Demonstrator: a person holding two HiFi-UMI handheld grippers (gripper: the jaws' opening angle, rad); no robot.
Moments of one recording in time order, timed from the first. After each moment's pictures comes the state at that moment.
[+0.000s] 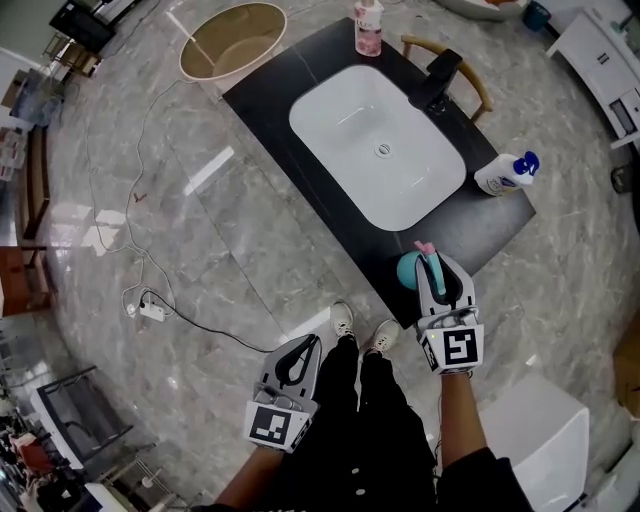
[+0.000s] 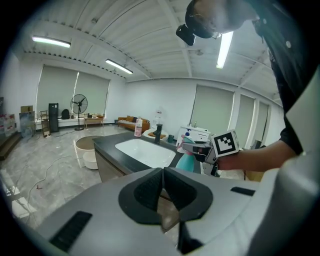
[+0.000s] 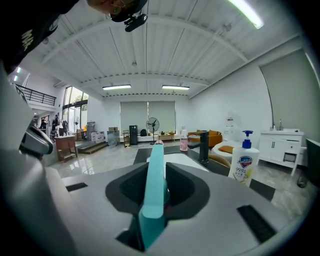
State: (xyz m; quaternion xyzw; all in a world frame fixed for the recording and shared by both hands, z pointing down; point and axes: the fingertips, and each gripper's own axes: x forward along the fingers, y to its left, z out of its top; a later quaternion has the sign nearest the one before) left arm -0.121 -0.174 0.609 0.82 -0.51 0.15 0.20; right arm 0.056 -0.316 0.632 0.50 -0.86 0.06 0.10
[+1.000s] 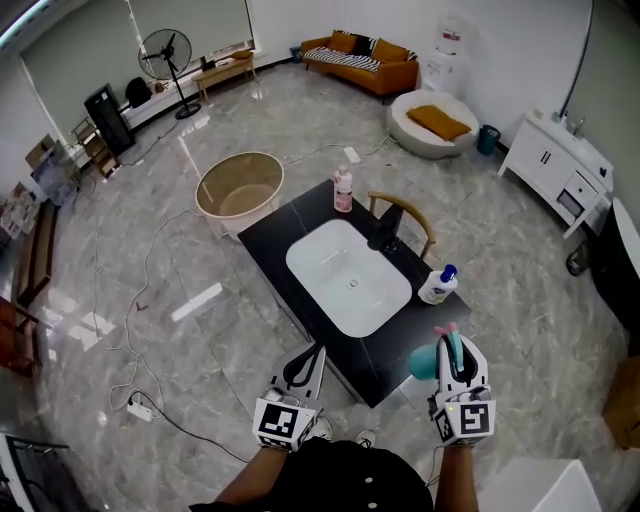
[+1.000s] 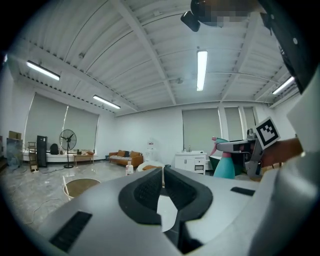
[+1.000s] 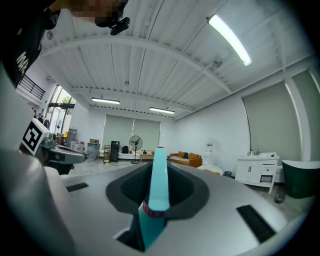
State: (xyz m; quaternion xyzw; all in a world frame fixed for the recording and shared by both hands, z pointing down) left arm -0.076 -0.266 0.451 0.86 -0.50 0.04 0.04; right arm 0.160 -0.271 0.417 0.60 -0.80 -0.01 0.03
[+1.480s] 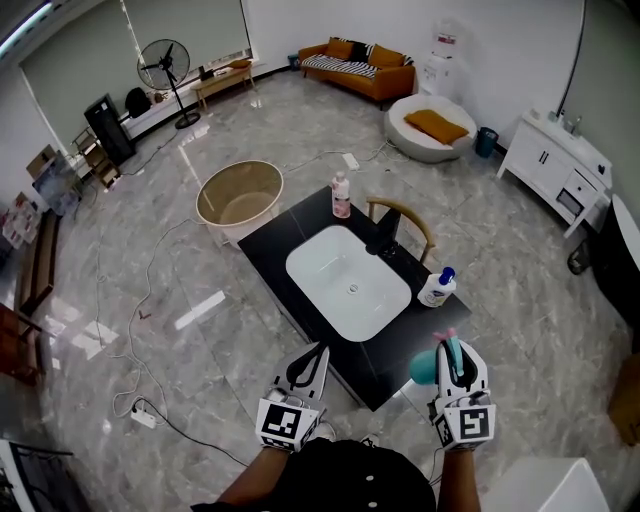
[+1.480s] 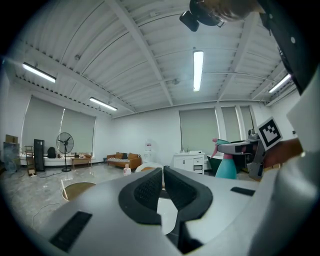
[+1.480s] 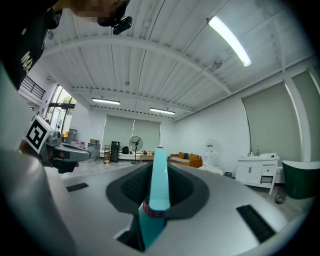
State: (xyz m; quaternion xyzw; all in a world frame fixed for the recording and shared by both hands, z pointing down) left arm -0.069 -0.268 0.443 0.87 -0.49 0.05 0.02; right arm 0.159 -0.262 0.416 0.60 -0.80 -0.02 0.02
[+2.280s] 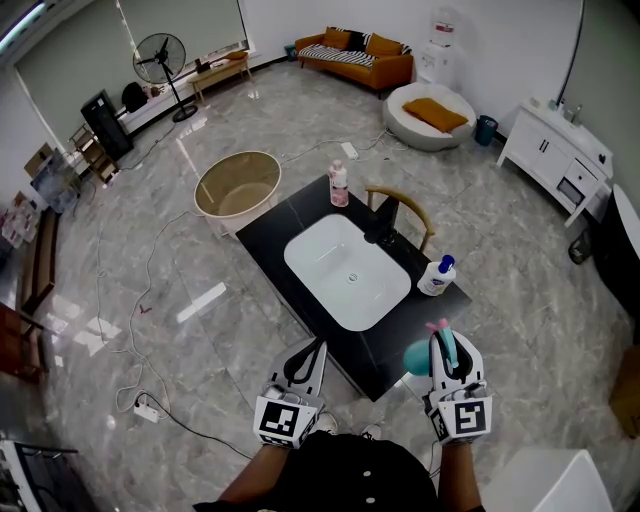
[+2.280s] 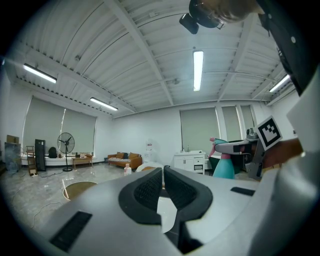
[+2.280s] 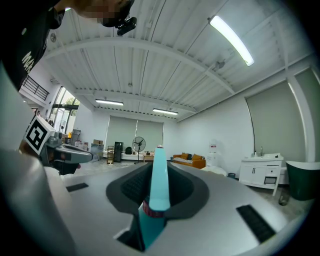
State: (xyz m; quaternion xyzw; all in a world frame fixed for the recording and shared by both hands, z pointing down) left arm -0.066 -0.260 0.441 0.87 -0.50 0.05 0.02; right arm 0.149 -0.260 0.413 0.58 -0.81 -0.03 0.02
